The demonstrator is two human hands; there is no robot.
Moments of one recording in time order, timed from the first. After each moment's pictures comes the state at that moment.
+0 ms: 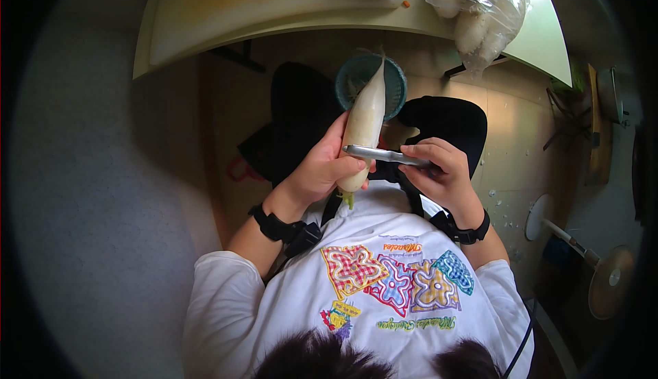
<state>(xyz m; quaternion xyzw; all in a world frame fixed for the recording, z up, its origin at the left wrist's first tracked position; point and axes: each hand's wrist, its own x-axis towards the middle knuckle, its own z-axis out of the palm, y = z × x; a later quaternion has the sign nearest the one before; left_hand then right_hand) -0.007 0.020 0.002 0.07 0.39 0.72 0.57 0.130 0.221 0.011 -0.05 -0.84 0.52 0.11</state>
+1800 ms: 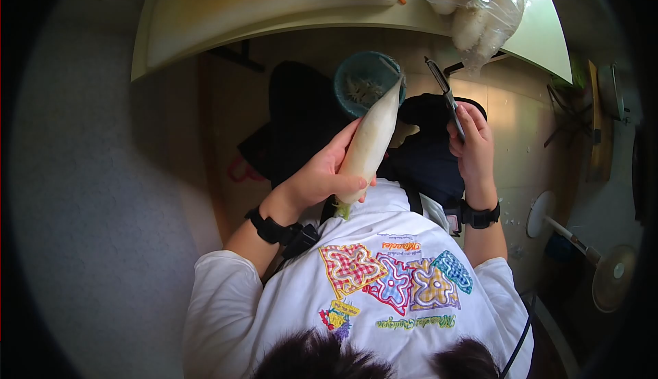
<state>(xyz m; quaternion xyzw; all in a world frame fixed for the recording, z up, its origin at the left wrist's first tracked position) -0.004 0.020 0.006 0.09 0.39 0.67 0.62 0.129 0.274 -0.018 -0.35 -0.54 0.76 0.12</state>
